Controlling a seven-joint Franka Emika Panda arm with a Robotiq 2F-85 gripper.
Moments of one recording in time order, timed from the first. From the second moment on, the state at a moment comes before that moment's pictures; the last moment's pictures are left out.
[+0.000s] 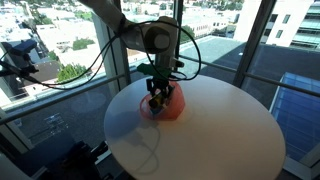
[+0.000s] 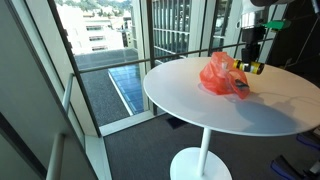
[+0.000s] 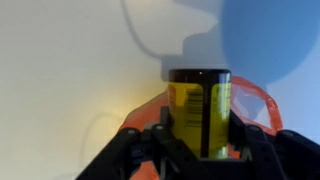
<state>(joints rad) -0.06 0.28 -0.03 -2.03 -0.05 2.10 -0.20</state>
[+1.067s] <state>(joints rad) -0.08 0.51 -0.03 -1.78 0.05 2.06 -0.11</state>
